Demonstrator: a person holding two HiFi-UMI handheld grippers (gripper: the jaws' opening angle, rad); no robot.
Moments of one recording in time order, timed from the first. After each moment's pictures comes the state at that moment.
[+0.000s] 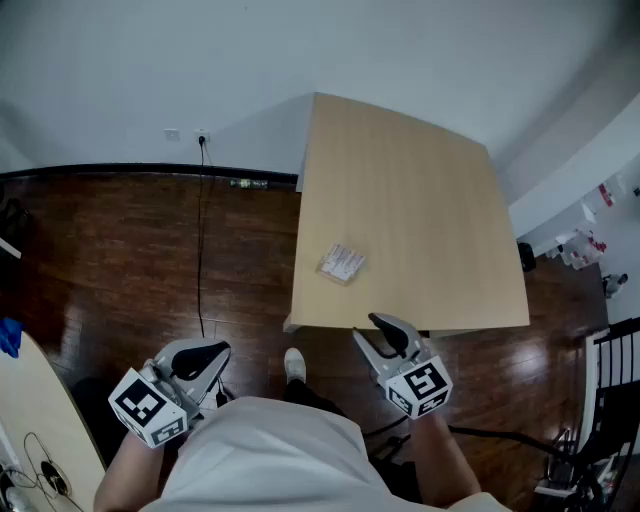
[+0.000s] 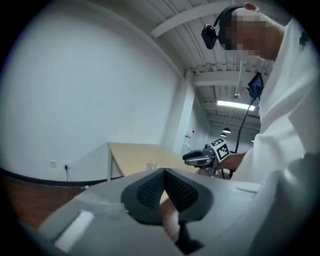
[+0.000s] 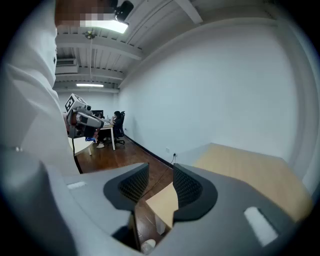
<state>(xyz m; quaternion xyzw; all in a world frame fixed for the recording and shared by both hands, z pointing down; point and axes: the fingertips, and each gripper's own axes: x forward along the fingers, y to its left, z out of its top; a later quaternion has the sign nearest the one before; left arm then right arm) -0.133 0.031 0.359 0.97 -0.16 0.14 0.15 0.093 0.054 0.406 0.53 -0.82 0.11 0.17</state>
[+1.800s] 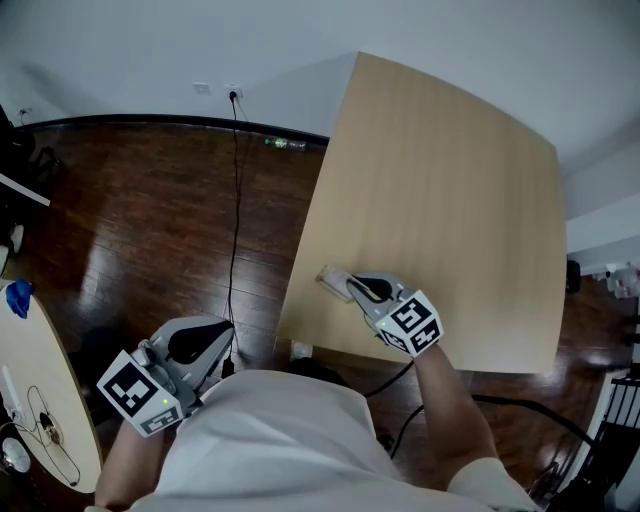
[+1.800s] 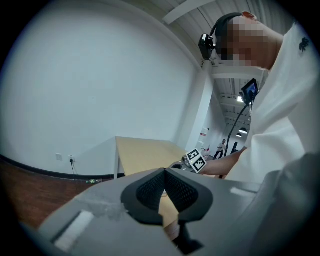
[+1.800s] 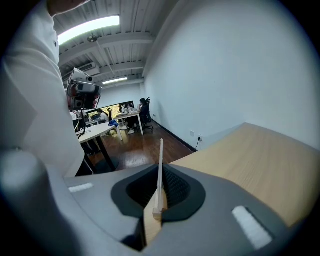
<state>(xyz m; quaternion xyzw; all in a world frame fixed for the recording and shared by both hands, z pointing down) -0.020 -0.050 0.375 0.95 -0.21 0.16 0.19 0.167 -0.100 0.543 0.34 -0.90 0.16 0.24</state>
